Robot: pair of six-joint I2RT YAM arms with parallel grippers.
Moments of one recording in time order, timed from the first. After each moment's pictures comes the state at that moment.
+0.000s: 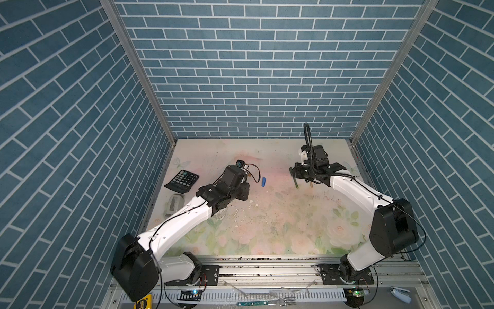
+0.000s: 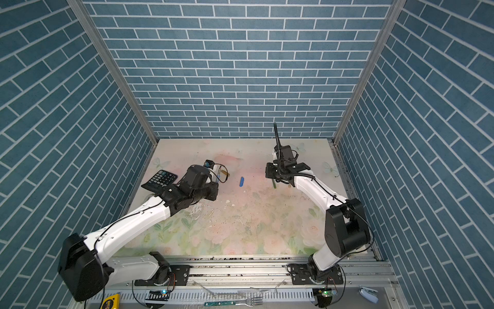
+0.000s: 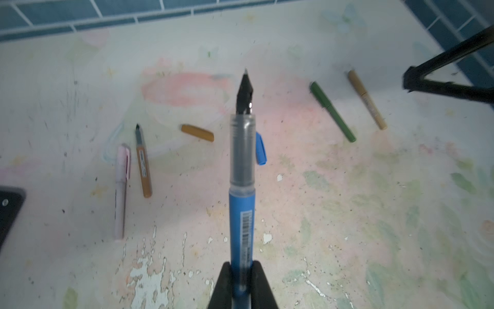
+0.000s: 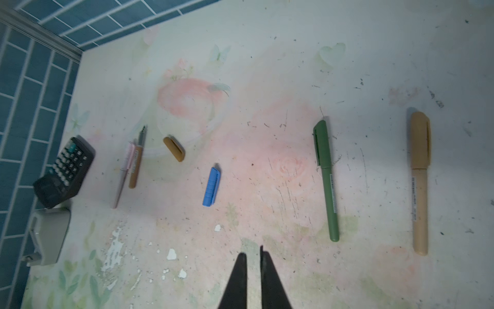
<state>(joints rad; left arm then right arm) -0.66 1.21 0.98 -0.46 -0.13 -0.27 0.45 1.56 1.21 -0.43 -0.19 0.43</state>
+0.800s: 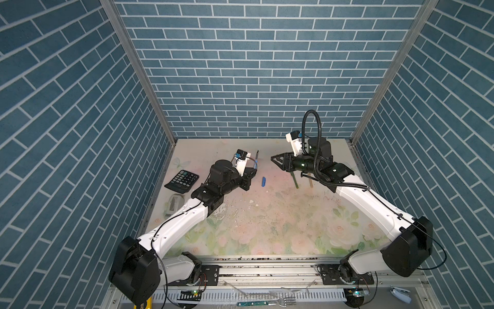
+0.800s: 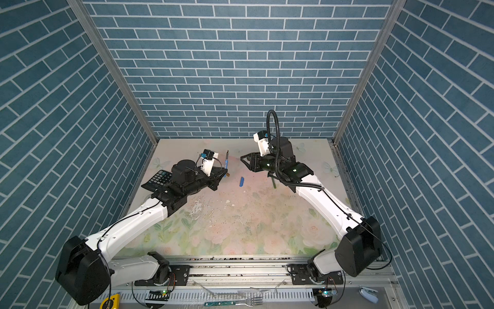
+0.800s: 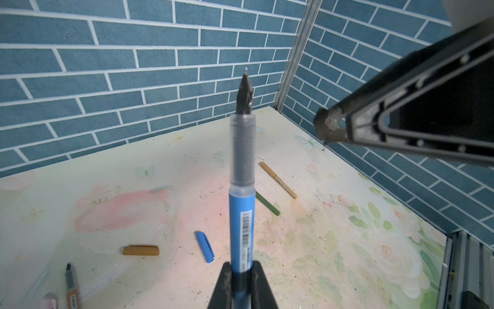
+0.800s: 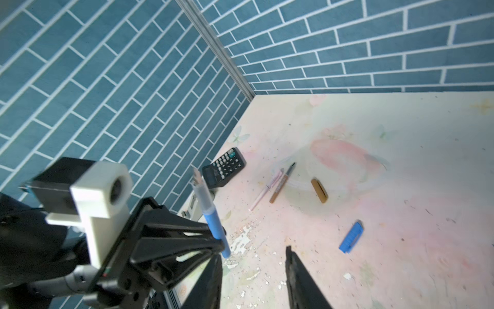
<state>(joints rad) -0.54 1.23 0.89 0.02 0.25 -0.15 0.61 1.44 1.33 -0.24 -0.46 0.44</state>
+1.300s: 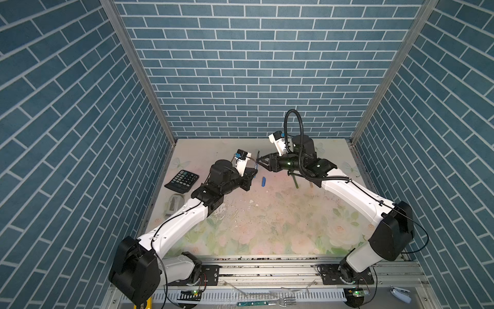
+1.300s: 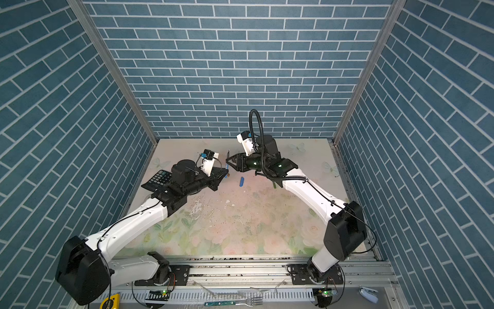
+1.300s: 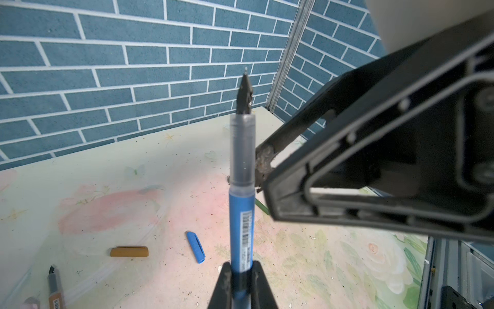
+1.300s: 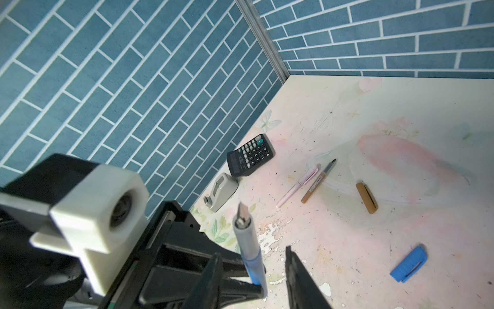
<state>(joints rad) -0.54 1.23 0.89 0.02 0.28 -0.17 0.69 1.59 1.41 -0.21 -0.53 0.44</state>
